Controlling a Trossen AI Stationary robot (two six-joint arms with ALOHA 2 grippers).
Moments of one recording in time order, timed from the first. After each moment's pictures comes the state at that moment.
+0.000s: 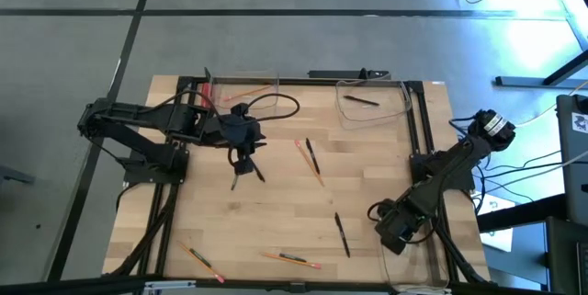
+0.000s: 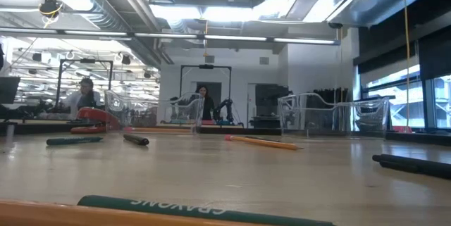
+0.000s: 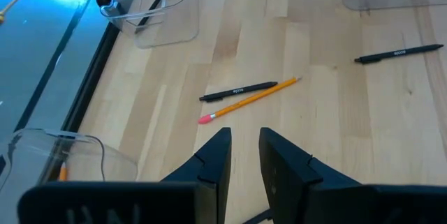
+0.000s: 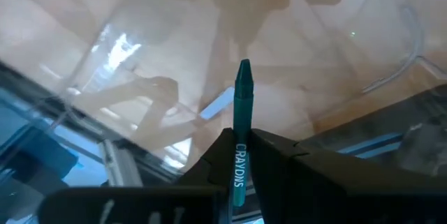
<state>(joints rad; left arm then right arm) -0.12 1.26 1.33 -0.85 -0.32 -0.12 0.78 1.46 0.84 -0.86 -0.41 1.52</state>
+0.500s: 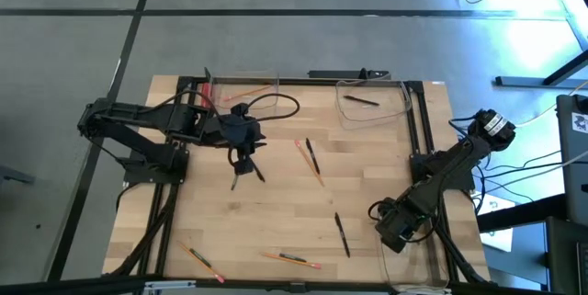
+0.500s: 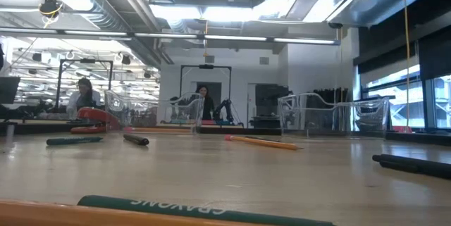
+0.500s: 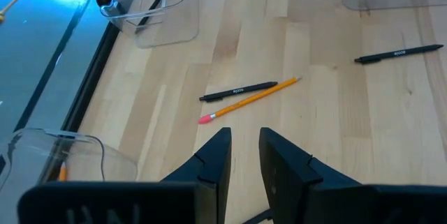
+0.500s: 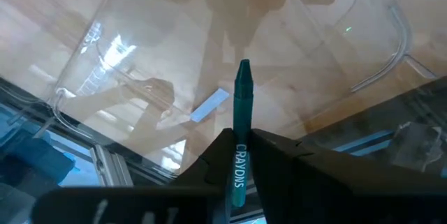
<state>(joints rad) -0.12 1.26 1.33 -0.85 -0.32 -0.12 0.78 1.46 0.83 -0.86 -0.41 1.53</state>
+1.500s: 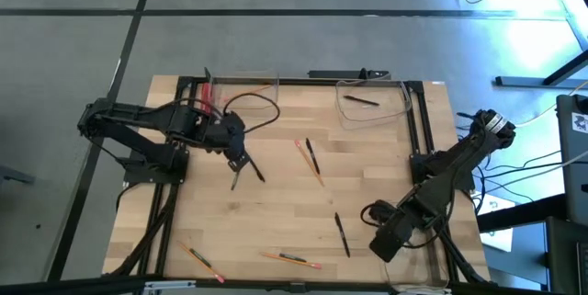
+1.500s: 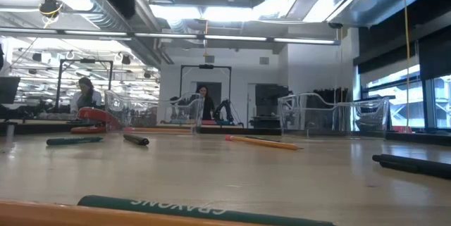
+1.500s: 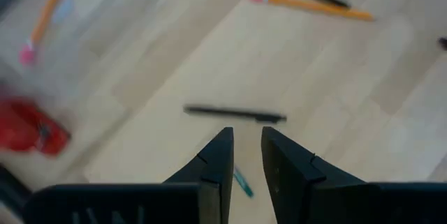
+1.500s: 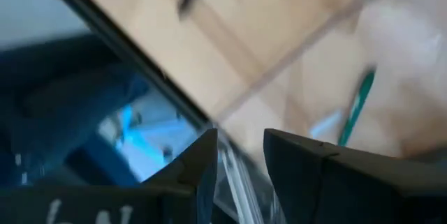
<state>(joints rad) -0.13 1.26 1.30 -1.24 -0.31 -0.87 0.77 1.46 1.18 -0.95 -0.16 1.59</state>
